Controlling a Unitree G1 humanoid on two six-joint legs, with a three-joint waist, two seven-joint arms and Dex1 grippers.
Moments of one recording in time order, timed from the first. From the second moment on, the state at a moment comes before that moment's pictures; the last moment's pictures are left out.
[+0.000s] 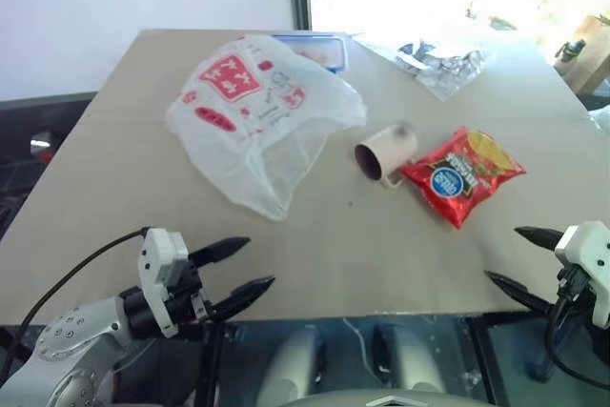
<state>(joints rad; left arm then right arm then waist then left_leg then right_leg) 0.45 0.68 0.39 -0.61 -0.75 0.47 -0.93 0.51 -0.80 -0.58 -0.76 0.47 0.53 0.87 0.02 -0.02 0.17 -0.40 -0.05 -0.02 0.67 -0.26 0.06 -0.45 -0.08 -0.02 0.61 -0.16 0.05</state>
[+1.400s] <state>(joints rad) -0.41 0.74 -0.25 -0.59 -0.11 1.04 -0.07 0.32 -0.74 -0.39 -0.79 0.60 0.52 0.79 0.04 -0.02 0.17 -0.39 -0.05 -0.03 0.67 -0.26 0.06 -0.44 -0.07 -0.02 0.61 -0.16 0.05</state>
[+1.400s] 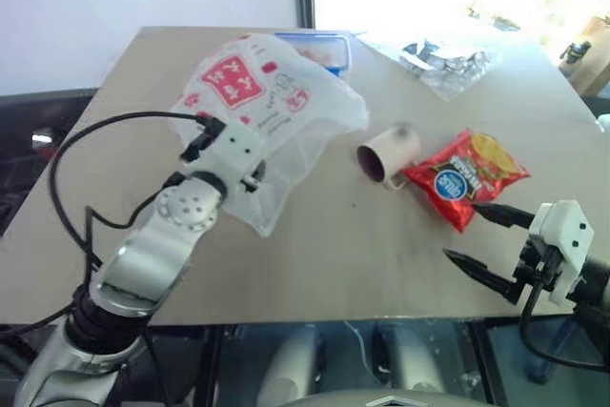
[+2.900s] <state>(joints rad) -0.53 0.63 -0.45 -0.42 0.37 1.14 -0.23 0.29 -0.75 -0.33 -0.83 0.62 0.54 0.71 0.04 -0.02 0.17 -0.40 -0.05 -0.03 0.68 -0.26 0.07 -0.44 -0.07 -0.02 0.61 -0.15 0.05</state>
